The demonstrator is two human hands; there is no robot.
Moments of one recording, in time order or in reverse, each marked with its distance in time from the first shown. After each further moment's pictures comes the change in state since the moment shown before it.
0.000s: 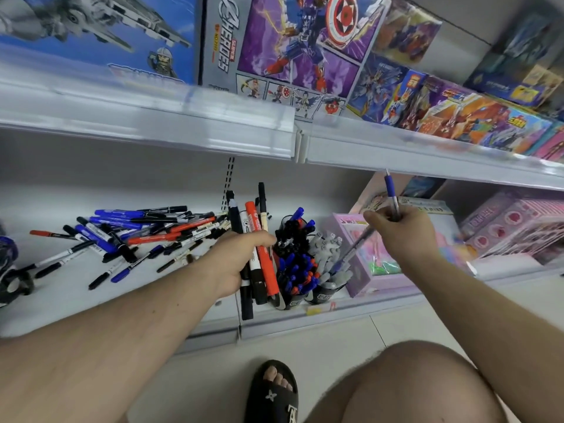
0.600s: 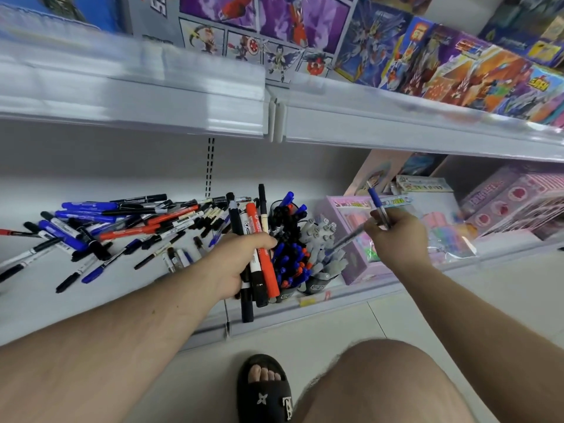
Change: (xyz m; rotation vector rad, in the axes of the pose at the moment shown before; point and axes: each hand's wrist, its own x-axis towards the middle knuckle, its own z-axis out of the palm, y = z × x) left_hand 0.049 -0.025 0.026 0.034 0.009 -0.103; right_hand 0.037 0.079 0.019 -0.229 0.039 -0.057
